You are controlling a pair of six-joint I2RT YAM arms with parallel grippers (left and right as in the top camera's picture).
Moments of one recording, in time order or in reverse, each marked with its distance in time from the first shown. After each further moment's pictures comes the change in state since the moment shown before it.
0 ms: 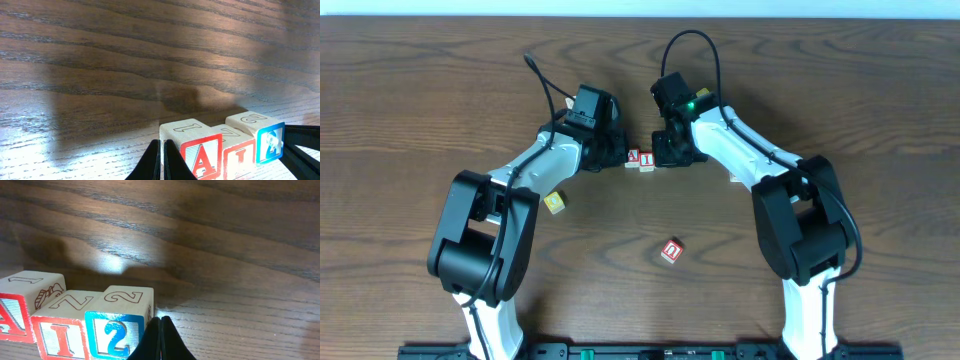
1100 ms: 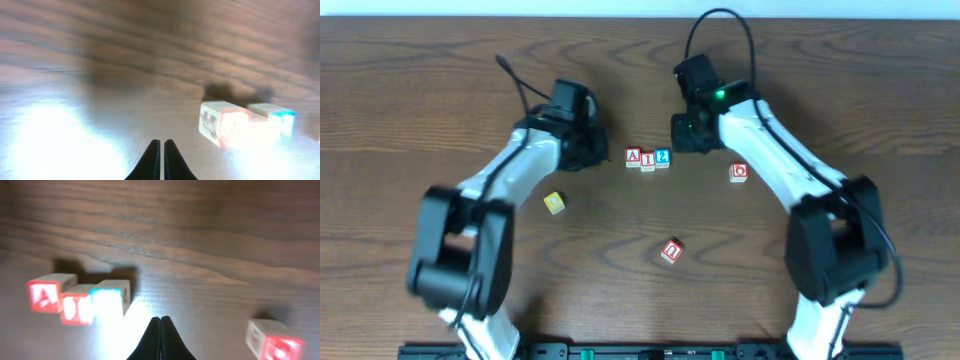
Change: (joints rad) left arm 0.090 -0.143 -0.001 -0.175 -0.039 0.023; right arm -0.064 -0.183 0.000 -0.063 0.057 -0.032
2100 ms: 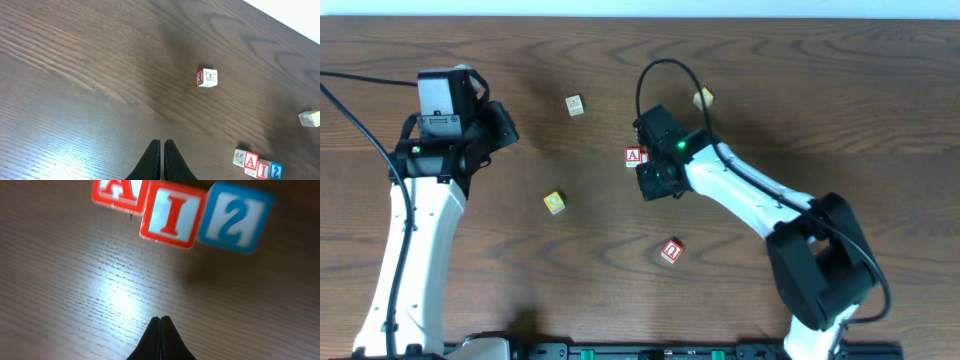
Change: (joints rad) left arm 0.299 -0.440 0.000 -0.172 -0.193 0.039; right arm 0.207 -0.030 -0.252 0.161 -0.069 -0.037
